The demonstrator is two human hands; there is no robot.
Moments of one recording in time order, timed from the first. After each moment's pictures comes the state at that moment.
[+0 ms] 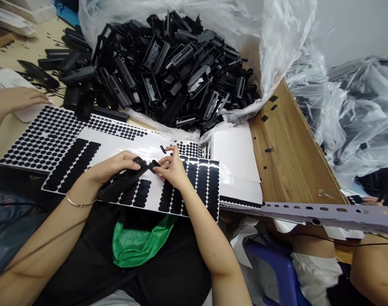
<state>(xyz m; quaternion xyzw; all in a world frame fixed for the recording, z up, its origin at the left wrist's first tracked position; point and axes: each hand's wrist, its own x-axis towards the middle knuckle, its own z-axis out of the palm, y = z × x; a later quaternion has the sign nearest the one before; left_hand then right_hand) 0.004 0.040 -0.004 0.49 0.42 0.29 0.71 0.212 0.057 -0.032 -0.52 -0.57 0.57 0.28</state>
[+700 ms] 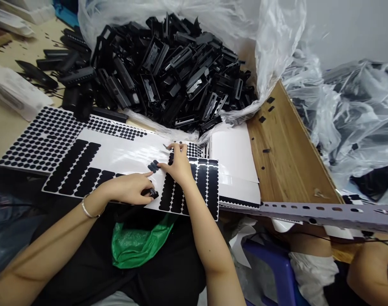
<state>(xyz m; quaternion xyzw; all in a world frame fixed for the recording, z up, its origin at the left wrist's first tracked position) 0.036 0.022 -0.017 0.80 0.35 0.06 0.48 0.225 0.073 -0.027 -0.60 -0.73 0.26 0.21</state>
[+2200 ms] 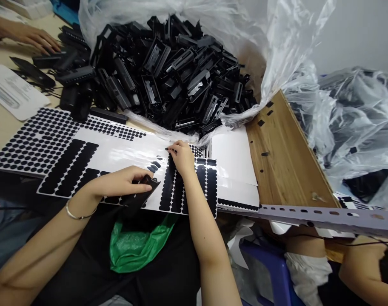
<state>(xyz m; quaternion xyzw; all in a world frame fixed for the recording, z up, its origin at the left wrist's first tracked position) 0.016 0.028 -0.004 0.65 0.36 0.20 0.64 0.229 0.115 -0.039 -0.58 -0.75 0.20 0.24</state>
